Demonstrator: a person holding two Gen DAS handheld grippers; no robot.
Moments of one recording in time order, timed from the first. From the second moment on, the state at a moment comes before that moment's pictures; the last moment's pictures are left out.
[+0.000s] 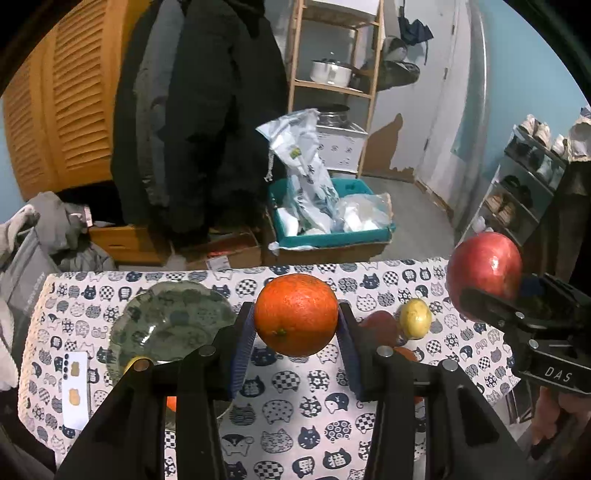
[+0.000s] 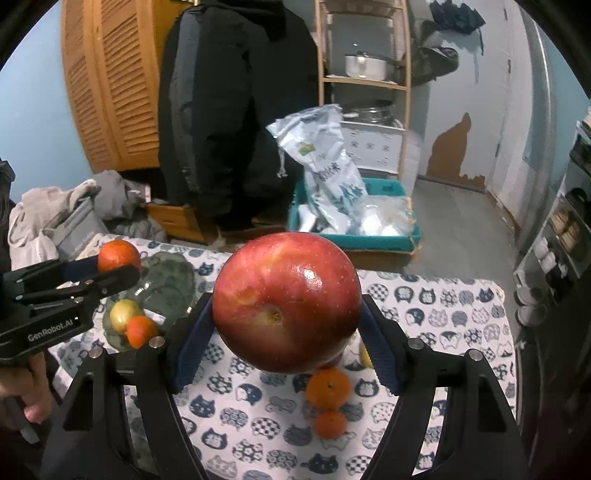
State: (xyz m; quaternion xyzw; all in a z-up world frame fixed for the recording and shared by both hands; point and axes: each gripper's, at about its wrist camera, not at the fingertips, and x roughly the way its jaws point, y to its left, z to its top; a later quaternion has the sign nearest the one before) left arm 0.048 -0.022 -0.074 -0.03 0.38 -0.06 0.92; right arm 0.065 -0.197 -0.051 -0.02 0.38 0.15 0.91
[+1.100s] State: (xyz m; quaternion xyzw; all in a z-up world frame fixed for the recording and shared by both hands) left arm 0.062 0.126 -0.104 -0.08 0.40 0.05 0.91; right arm 0.121 -0.030 -0.073 -0.05 0.41 0.25 0.88
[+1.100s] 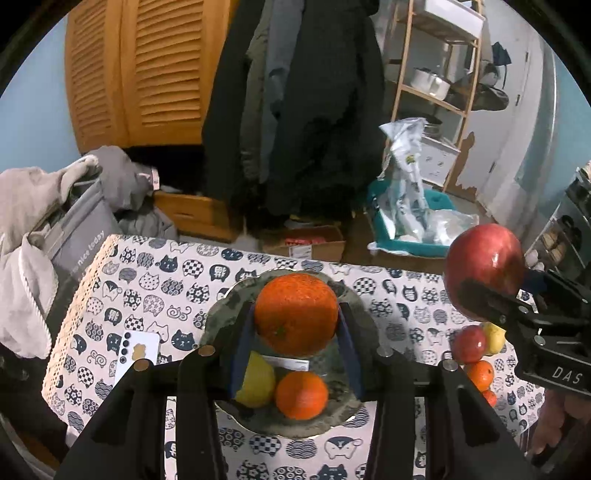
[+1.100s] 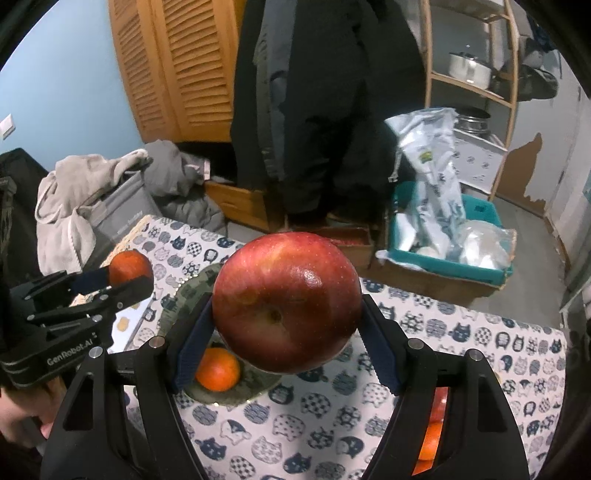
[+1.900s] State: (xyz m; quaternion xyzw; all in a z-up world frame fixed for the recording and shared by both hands) left arm 0.114 0.175 -0.225 -0.12 0.52 0.08 0.85; right arm 0.168 0.034 -0.181 -0.08 0.50 0.26 0.82
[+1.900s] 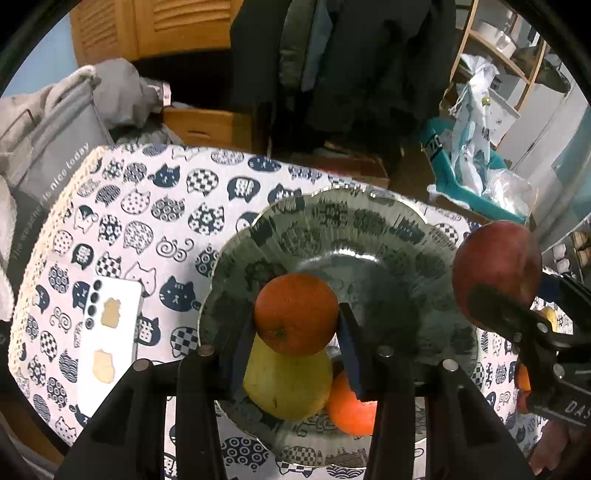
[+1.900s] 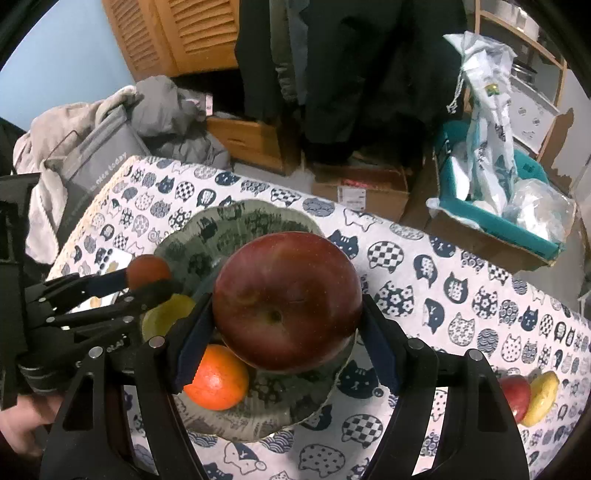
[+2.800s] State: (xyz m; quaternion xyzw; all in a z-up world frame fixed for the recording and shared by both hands) left arm 0.089 0.198 -0.233 -0.14 0.53 0.11 0.83; right arm 0.170 0.061 -0.221 -0.08 0.56 0.26 0.78
